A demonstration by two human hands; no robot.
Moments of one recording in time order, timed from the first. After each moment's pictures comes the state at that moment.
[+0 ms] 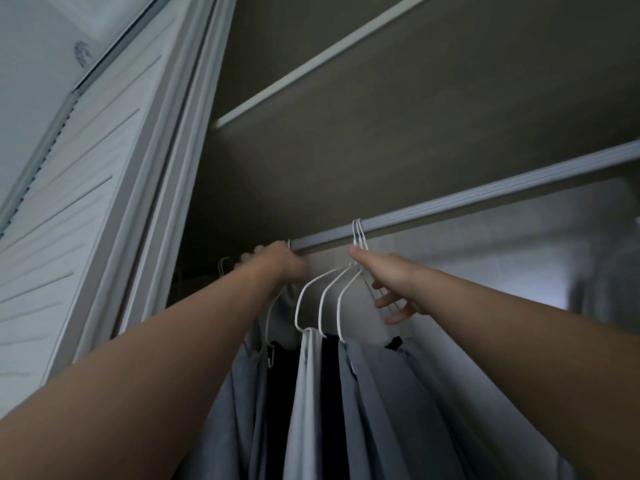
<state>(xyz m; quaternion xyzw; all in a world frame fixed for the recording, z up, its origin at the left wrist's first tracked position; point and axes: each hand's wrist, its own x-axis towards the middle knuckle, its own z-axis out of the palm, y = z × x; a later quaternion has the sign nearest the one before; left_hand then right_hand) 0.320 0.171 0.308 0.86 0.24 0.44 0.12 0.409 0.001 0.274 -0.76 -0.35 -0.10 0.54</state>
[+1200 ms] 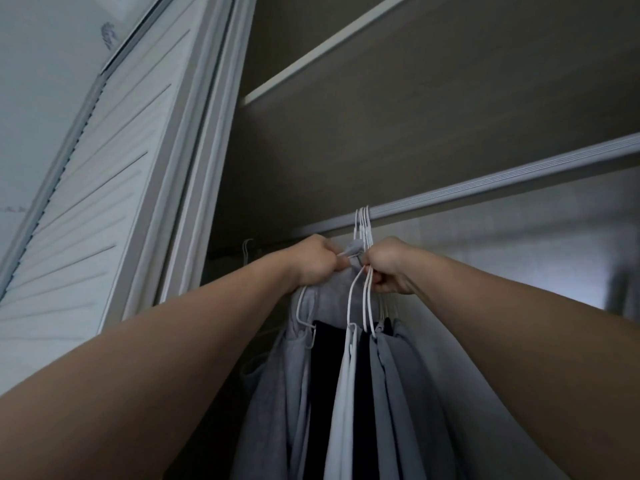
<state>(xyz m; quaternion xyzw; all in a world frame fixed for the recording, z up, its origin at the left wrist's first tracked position) 0.310 0.167 0.278 0.89 0.04 0.40 0.22 0.412 0.061 0.282 -0.69 -0.37 -0.07 0.61</state>
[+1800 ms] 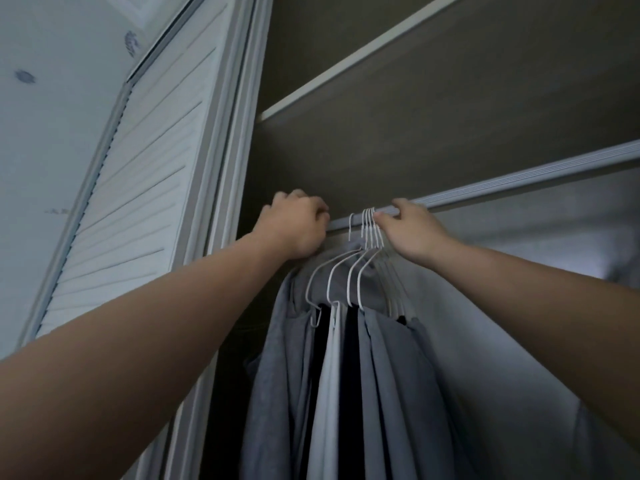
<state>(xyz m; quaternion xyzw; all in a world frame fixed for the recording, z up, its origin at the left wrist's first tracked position) 0.247 0.158 0.298 0.82 0.13 0.54 -0.10 0.366 0.001 0.292 -0.73 -0.39 -0.38 0.42</state>
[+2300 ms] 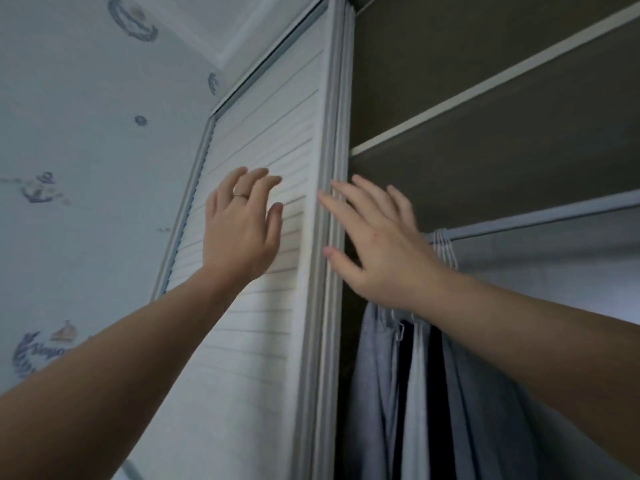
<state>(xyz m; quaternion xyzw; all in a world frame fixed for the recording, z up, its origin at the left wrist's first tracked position) 0.071 0.254 0.253 0.60 0.09 0.77 -0.20 0.187 0.060 0.246 -0.53 -0.56 -0.62 0.16</state>
